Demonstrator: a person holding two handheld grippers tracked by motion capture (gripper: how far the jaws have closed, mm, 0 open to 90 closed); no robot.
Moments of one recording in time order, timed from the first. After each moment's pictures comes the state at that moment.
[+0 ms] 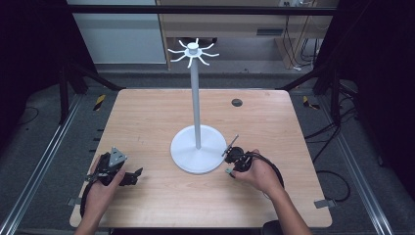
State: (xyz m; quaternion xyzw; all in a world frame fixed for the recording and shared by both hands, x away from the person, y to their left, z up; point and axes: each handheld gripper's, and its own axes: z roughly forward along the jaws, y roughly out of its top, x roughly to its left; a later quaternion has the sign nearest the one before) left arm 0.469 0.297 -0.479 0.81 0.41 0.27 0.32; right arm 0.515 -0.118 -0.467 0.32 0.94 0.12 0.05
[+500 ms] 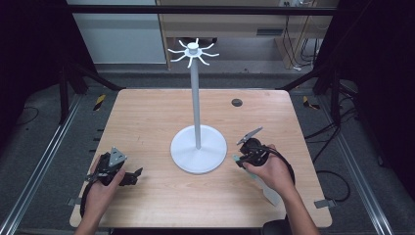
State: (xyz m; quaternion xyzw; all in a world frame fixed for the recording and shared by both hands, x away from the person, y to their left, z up) left arm 0.469 0.298 -0.480 0.81 0.41 0.27 0.31; right arm 0.506 -0.158 -0.426 0.37 0.89 0.24 0.09
